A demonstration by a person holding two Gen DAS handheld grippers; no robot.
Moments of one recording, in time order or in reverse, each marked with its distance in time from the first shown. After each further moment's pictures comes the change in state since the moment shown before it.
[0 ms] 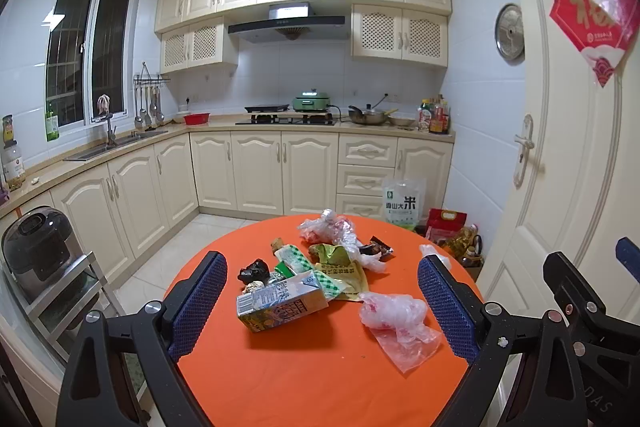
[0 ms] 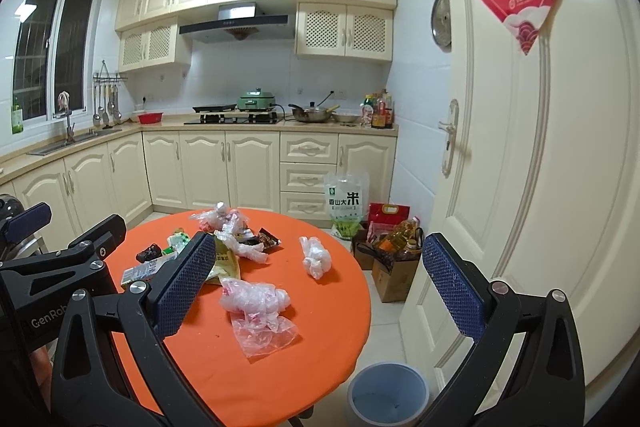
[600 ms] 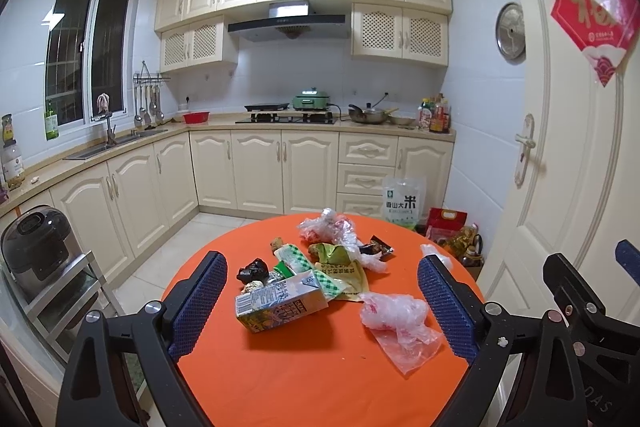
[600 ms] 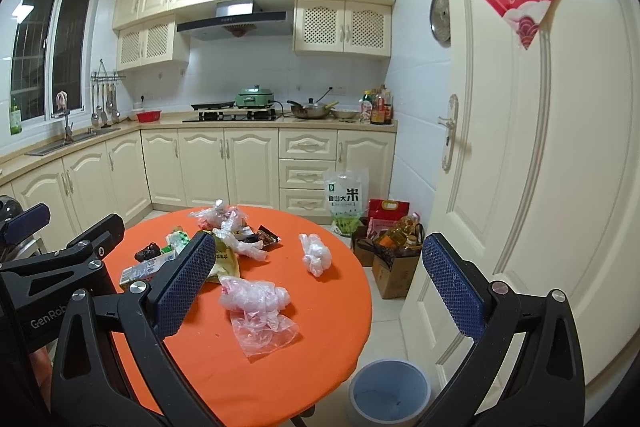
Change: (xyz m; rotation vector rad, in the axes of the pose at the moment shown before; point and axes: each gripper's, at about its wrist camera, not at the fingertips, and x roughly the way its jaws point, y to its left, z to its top) left arm 0.008 0.000 -0.002 0.002 0.003 -0.001; right arm 0.006 0.002 -0.005 0.005 0.008 -0.004
